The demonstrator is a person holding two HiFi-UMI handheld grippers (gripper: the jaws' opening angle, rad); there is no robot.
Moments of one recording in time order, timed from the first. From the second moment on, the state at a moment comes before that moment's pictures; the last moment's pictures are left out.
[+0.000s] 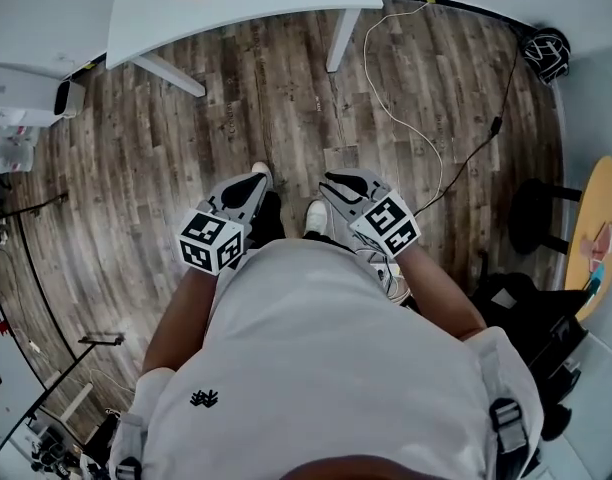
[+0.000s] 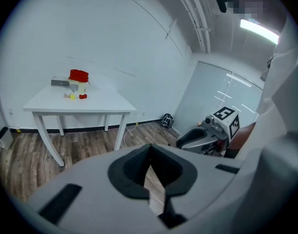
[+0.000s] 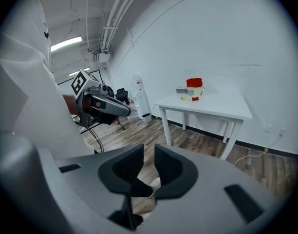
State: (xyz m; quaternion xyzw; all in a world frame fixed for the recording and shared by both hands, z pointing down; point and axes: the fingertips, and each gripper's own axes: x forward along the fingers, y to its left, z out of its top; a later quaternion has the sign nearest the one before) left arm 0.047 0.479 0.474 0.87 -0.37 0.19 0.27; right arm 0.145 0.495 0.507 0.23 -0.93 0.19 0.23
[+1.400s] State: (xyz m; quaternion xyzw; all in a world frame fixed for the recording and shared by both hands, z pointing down) left arm -0.070 -0.006 0.524 0.79 -0.51 0.26 0.21; right arm 0.104 0.077 0.482 0.14 -0.94 0.16 0.26
